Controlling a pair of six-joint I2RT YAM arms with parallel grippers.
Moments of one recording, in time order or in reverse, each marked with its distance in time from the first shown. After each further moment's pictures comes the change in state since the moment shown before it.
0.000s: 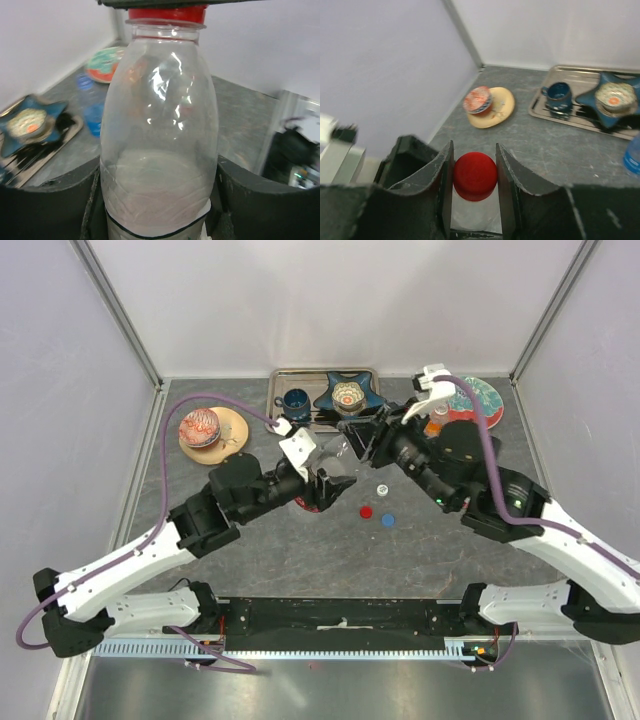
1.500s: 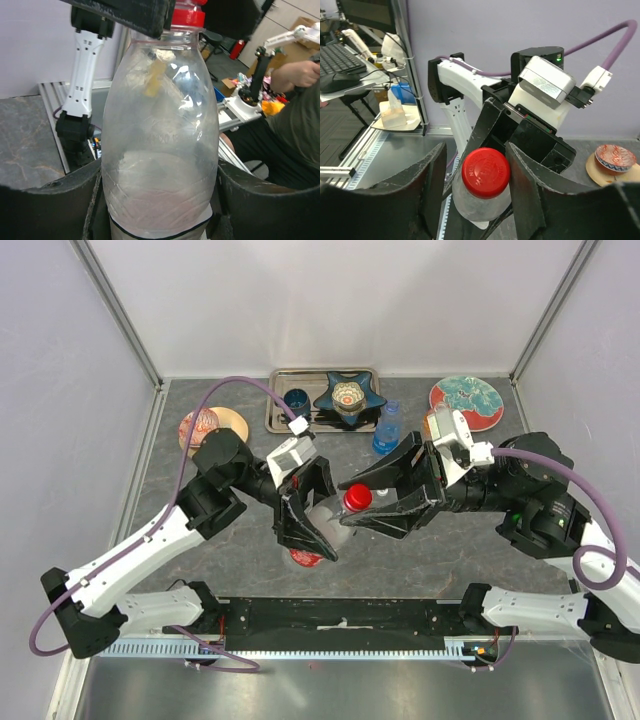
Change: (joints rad) left arm 0.179 0.082 0.110 0.261 1.337 -0.571; right arm -0.040 -0.183 -0.085 0.196 -1.120 -0.308
